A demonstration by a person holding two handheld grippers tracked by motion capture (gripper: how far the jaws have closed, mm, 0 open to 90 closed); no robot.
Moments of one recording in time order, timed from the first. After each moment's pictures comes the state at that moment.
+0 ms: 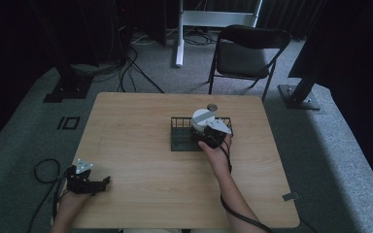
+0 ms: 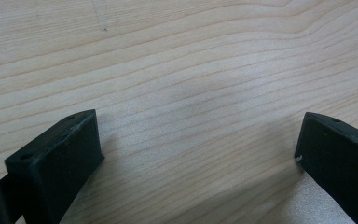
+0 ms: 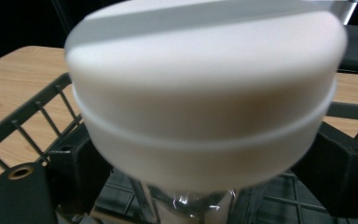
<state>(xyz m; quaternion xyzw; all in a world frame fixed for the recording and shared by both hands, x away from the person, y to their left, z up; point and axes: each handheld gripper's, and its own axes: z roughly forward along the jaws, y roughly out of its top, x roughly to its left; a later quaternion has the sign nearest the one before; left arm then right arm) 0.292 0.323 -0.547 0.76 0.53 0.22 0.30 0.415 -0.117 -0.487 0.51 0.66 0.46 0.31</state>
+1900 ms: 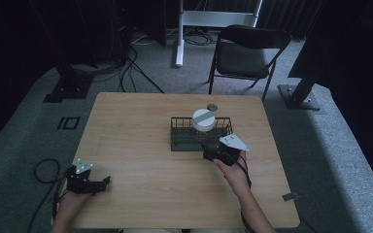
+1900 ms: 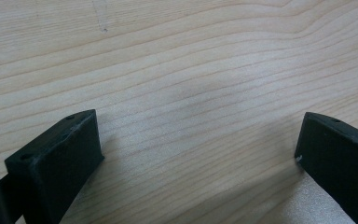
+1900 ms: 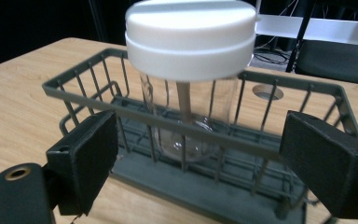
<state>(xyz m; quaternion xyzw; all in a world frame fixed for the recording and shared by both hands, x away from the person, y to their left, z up) 0.292 0.323 -0.547 0.76 0.53 0.22 0.30 0.354 -0.162 -0.485 0.45 0.68 0.49 0.30</state>
